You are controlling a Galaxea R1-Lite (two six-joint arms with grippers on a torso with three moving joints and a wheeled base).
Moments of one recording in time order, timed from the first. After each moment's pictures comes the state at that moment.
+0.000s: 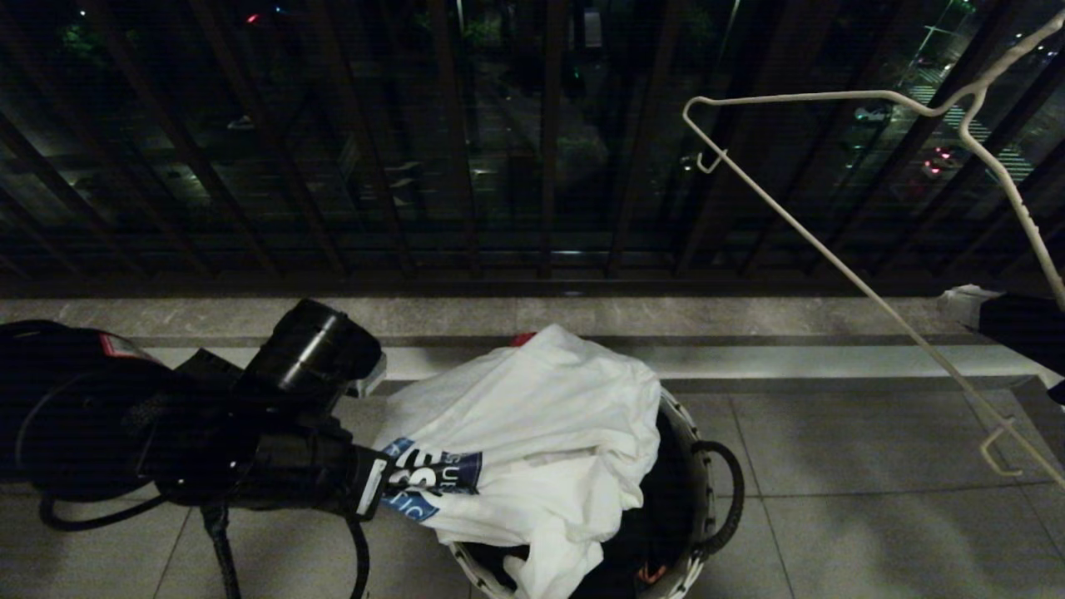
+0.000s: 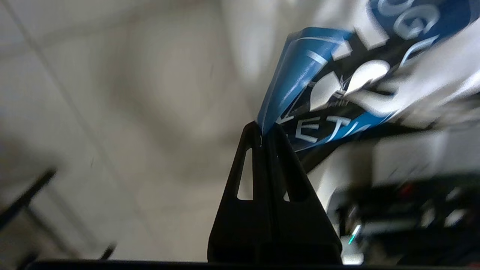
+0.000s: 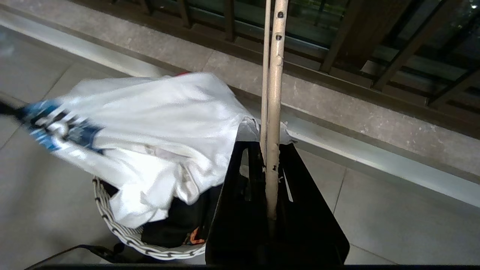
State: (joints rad) left arm -0.54 1.60 -0.96 0.34 0.26 -0.19; right arm 0.55 0.98 -0.83 -0.07 -0.19 -0.09
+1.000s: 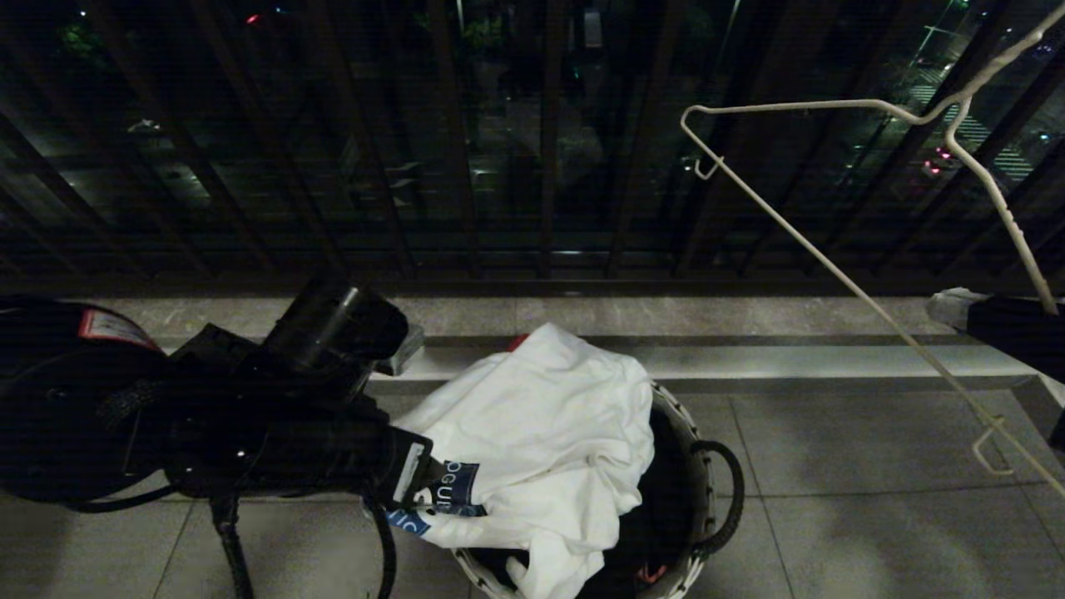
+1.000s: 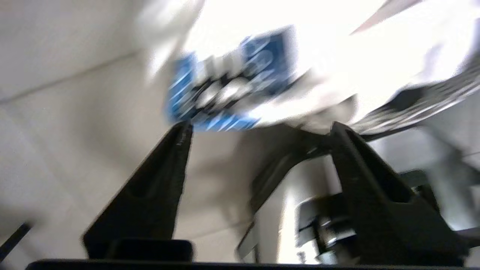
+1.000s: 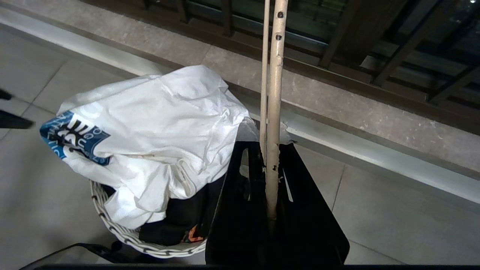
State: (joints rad) left arm -0.66 1.60 -1.07 0.34 0.23 -0.21; right arm 0.54 1.00 -0.83 -0.07 -0.19 -0.09
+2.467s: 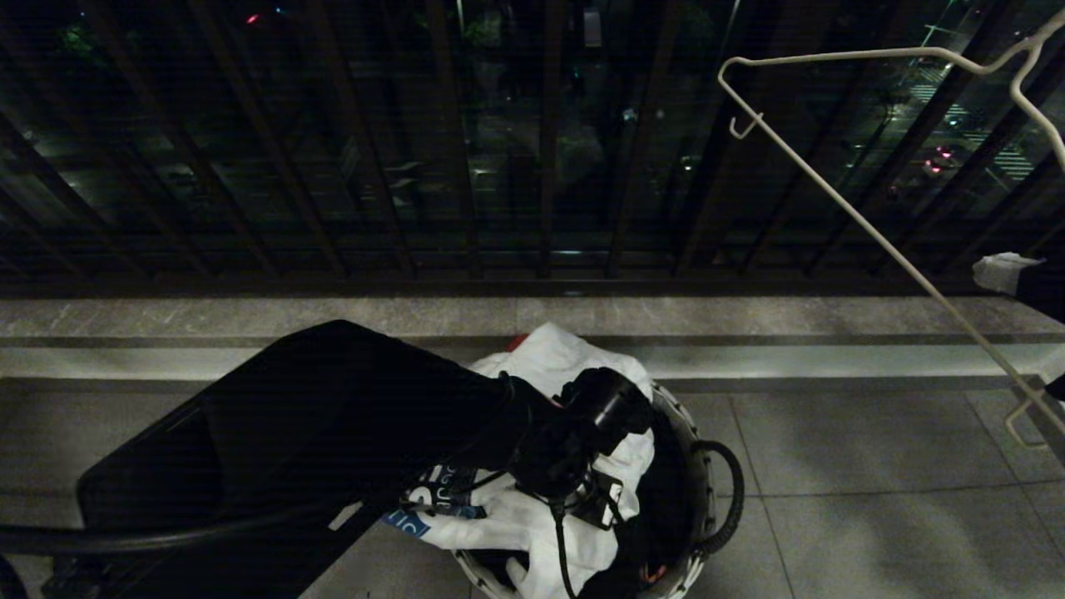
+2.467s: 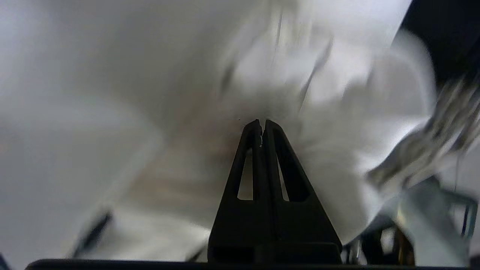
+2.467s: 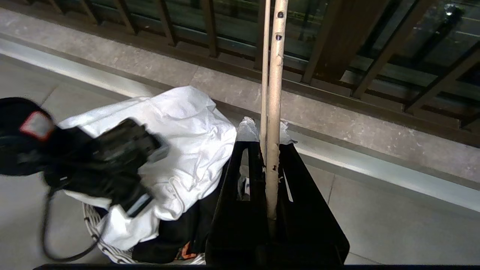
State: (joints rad) left arm -0.88 2.30 -1.60 0.33 0.21 -0.32; right arm 0.50 0.97 -0.87 -0.07 -0.19 -0.09
